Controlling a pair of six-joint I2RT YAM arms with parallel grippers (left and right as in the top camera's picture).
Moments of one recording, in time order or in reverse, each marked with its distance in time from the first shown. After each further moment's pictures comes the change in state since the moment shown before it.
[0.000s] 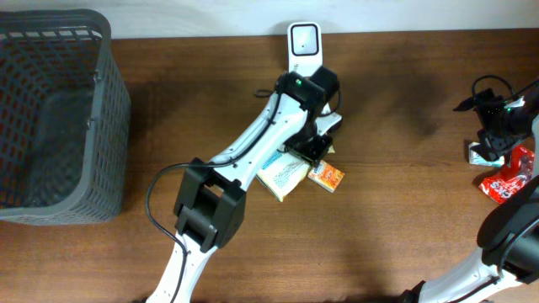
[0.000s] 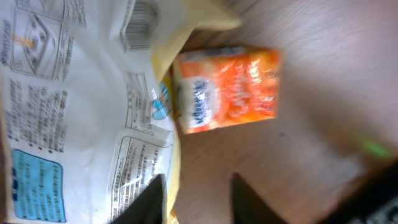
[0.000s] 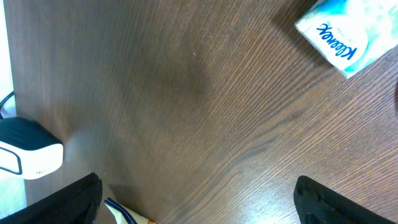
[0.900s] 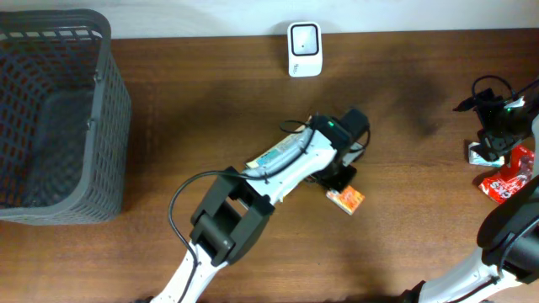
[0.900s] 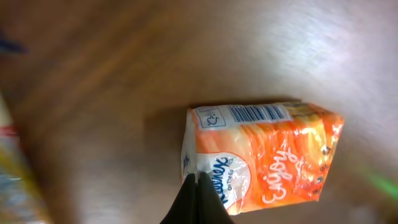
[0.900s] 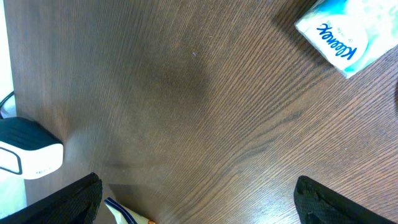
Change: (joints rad) left arm -0.166 0.000 -0.220 0.297 -0.018 -0.130; right arm 0.000 0.000 0.000 0.000 0.000 0.000
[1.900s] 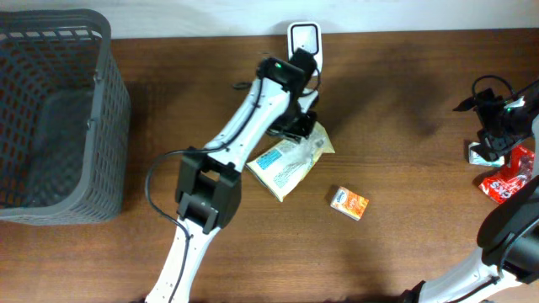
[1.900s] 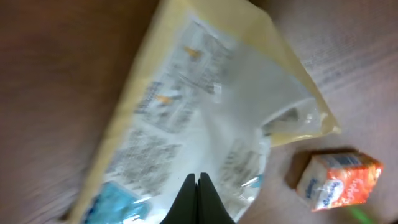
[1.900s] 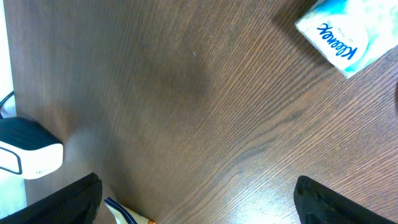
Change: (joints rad) left arm 0.278 0.138 0.412 -0.296 0.032 -0.013; right arm 0.000 0.000 0.000 0.000 0.000 0.000
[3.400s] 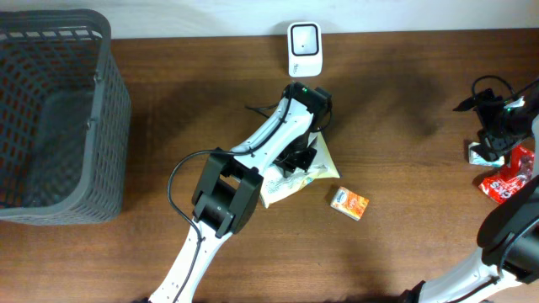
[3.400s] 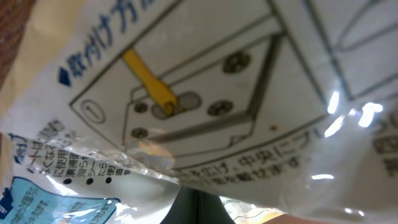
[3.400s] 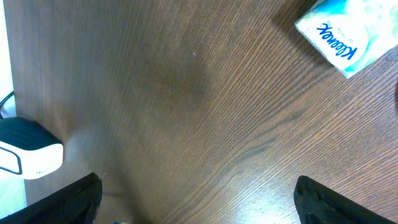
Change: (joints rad) left arm -0.094 0.065 -0.105 -0.169 -0.188 -0.009; right arm 0.000 0.000 0.000 0.000 0.000 0.000
